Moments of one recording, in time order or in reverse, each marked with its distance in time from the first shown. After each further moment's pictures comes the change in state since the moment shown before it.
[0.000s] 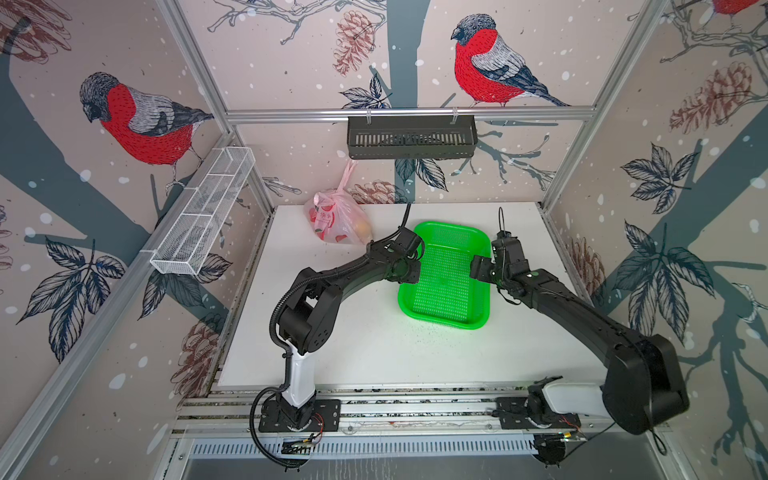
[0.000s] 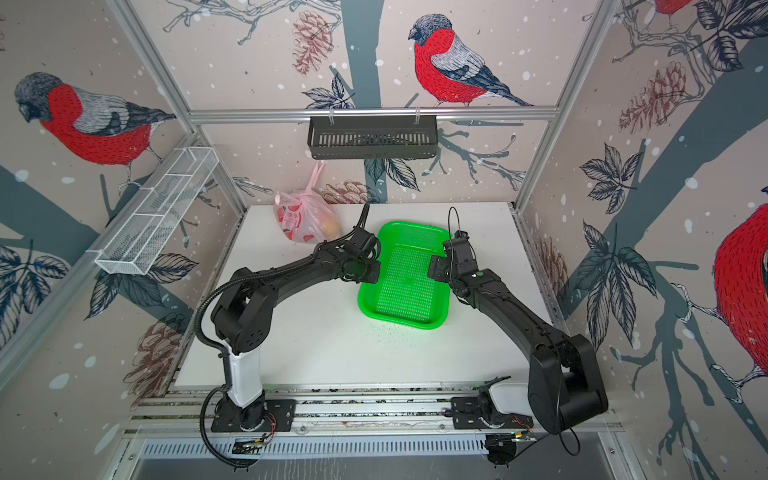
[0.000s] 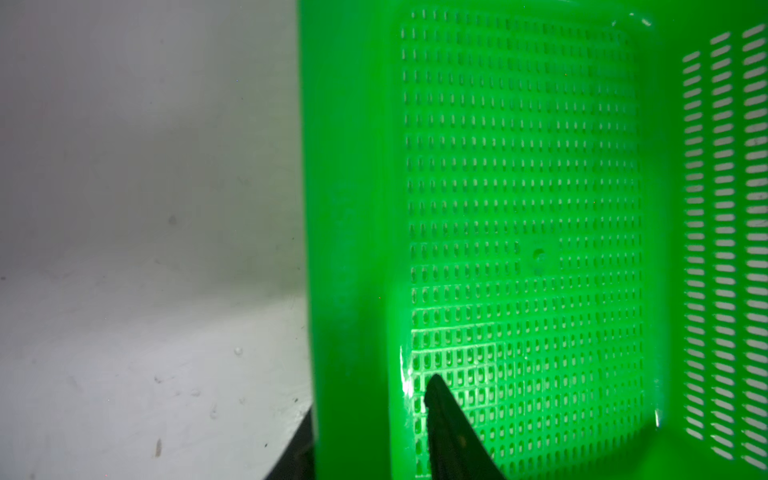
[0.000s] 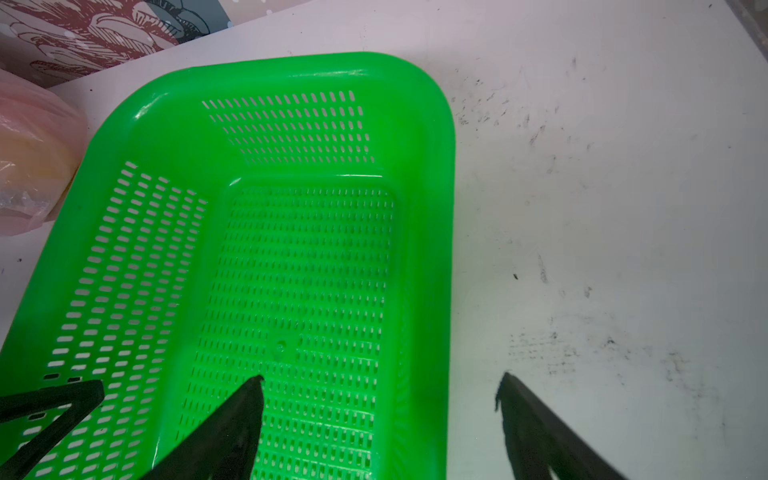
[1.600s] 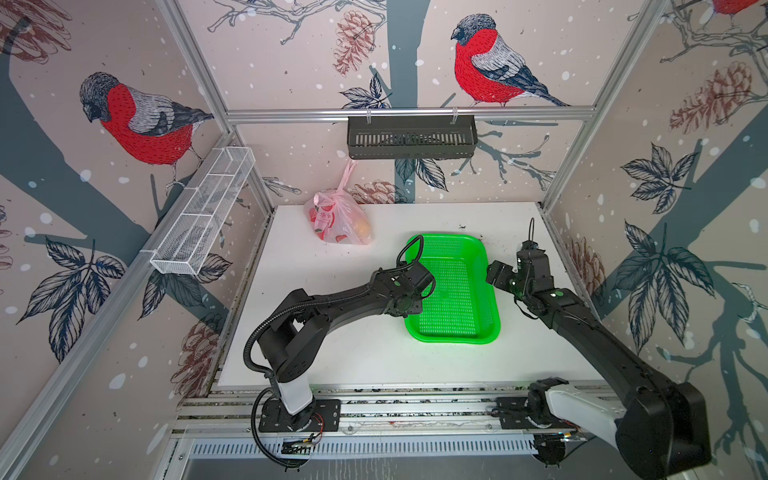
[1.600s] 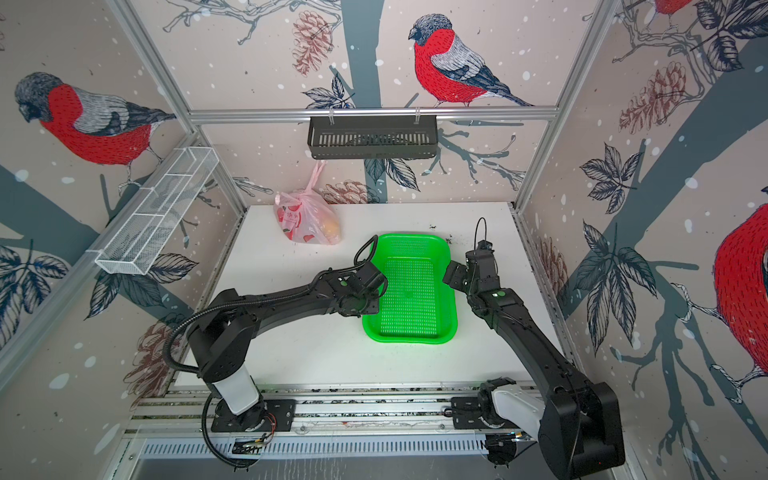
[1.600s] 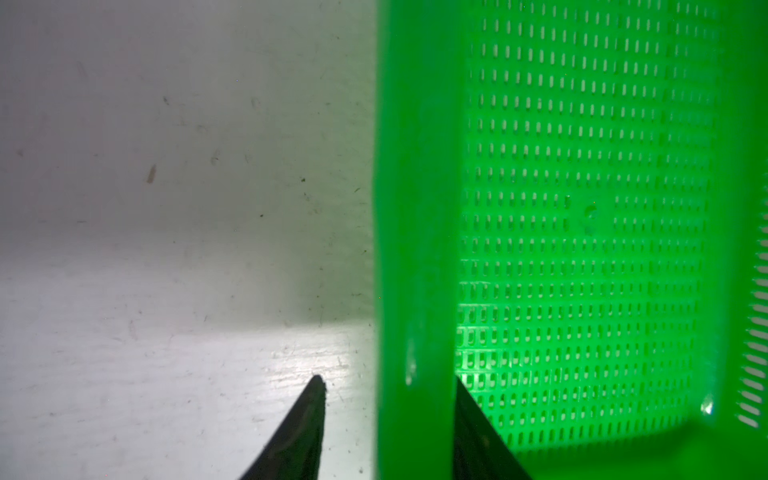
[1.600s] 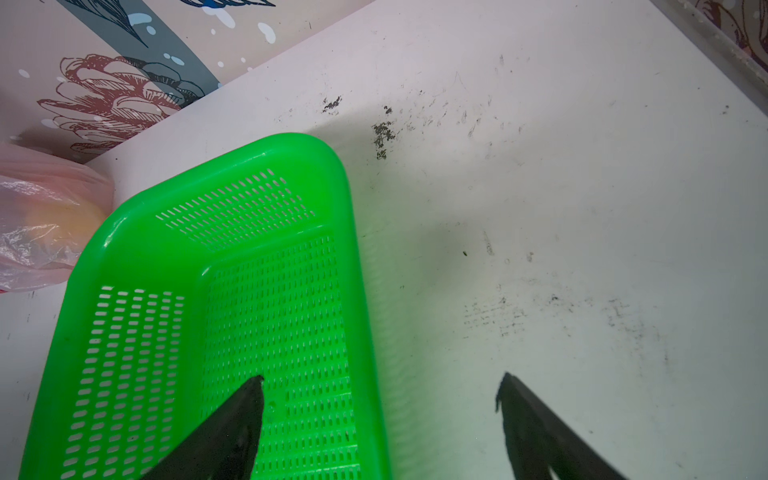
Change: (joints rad) left arm -0.204 -0.193 -0.238 -0.060 -0.206 -0.391; right arm -0.112 -0.211 -0.146 0.016 -0.070 0.063
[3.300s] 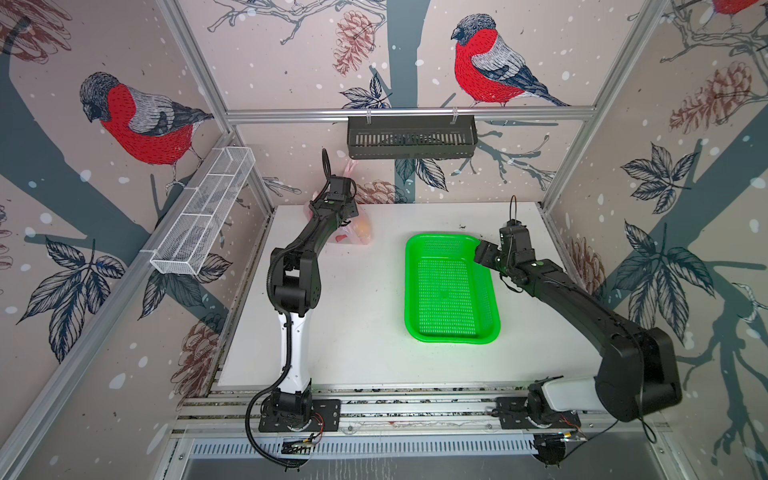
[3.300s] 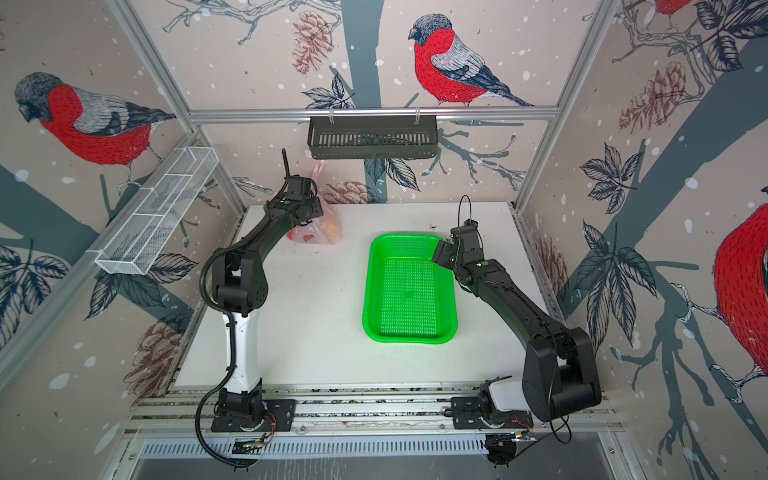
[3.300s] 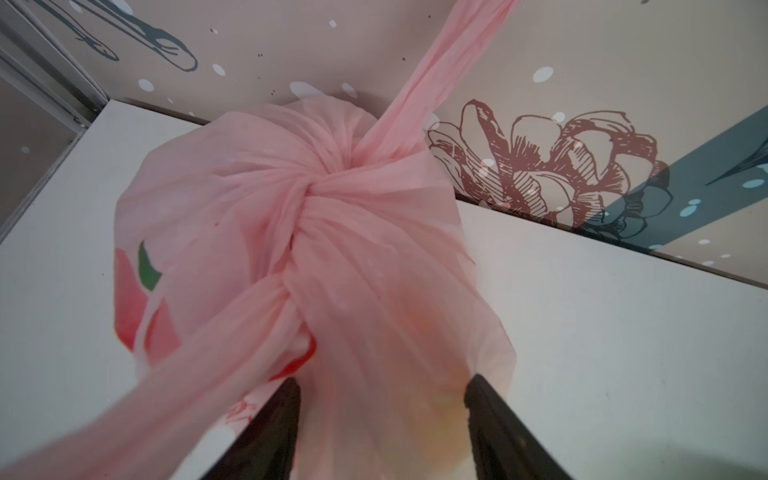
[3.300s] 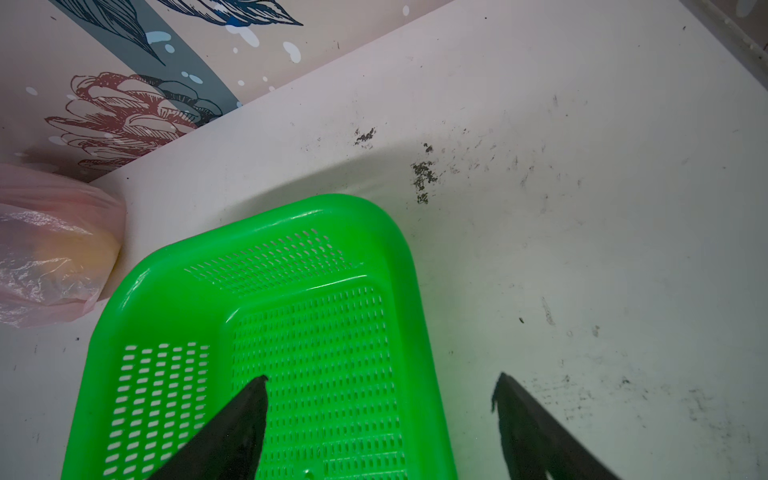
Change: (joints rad) left arm 0.706 0.523 0.828 0.120 -0.033 0.472; right arm 0.049 0.287 0.254 0.018 0.025 0.008
